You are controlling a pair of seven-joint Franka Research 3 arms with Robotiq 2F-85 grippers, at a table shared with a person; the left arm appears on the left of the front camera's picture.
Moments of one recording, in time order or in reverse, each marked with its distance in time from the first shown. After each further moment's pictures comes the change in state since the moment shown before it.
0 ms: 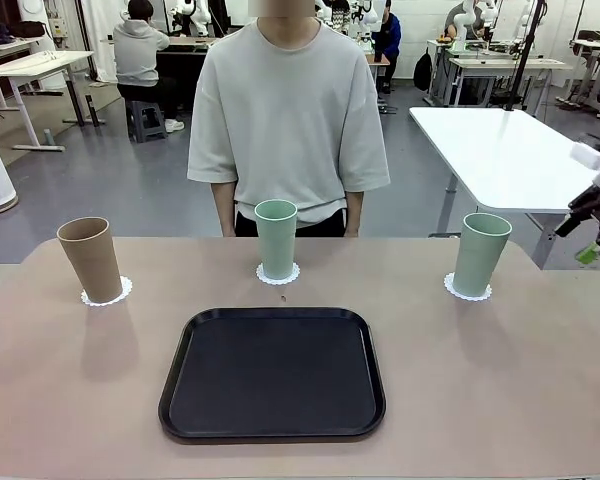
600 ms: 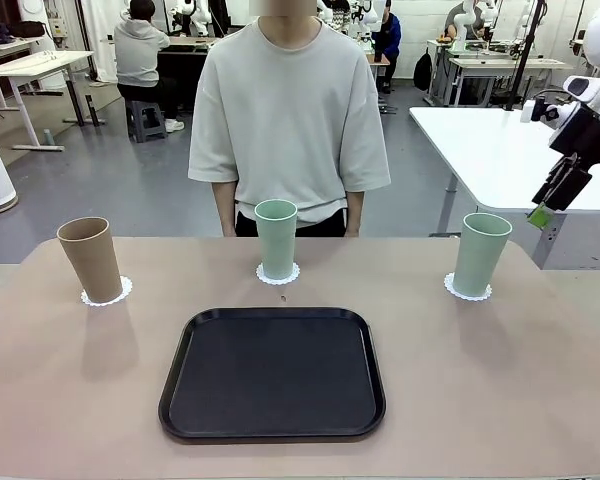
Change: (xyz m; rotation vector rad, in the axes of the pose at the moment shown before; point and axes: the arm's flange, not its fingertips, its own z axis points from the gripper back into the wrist) left arm 0.000 0.000 0.000 0.000 0.000 0.000; right arm 0.113 0.035 0.019 -0.127 0.152 -0.333
